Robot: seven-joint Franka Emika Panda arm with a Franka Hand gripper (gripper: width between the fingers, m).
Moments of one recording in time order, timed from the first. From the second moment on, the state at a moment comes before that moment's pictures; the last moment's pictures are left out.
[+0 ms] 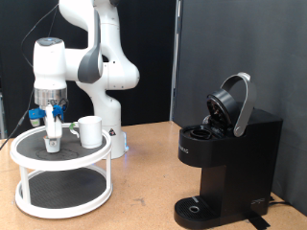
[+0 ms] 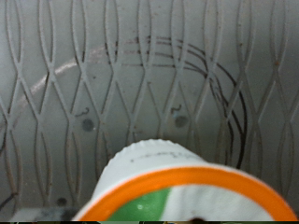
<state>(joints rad) -0.20 -0.37 -0.54 -2.74 -0.34 2.44 1.91</state>
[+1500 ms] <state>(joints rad) -0.11 -0.49 -0.55 -2.45 0.15 1.87 1.74</state>
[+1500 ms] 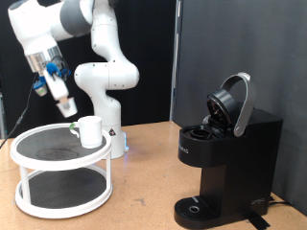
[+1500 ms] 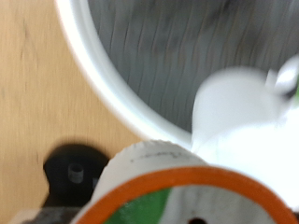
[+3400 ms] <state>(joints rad) 0.05 -0.36 -0.44 -2.26 0.76 1.74 1.89</state>
